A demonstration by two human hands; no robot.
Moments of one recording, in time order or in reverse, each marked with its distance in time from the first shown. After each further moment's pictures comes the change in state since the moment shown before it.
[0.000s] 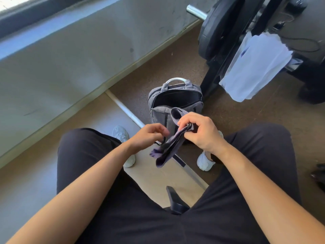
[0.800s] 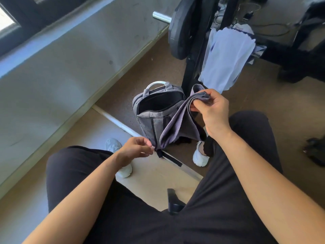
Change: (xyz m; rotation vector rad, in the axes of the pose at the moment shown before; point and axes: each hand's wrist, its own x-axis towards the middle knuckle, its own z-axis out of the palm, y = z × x) left_hand 0.011 -0.029 0.006 -0.103 -0.004 -0.205; right_hand -0.007 -0.002 -0.054 0.497 0.663 0.249
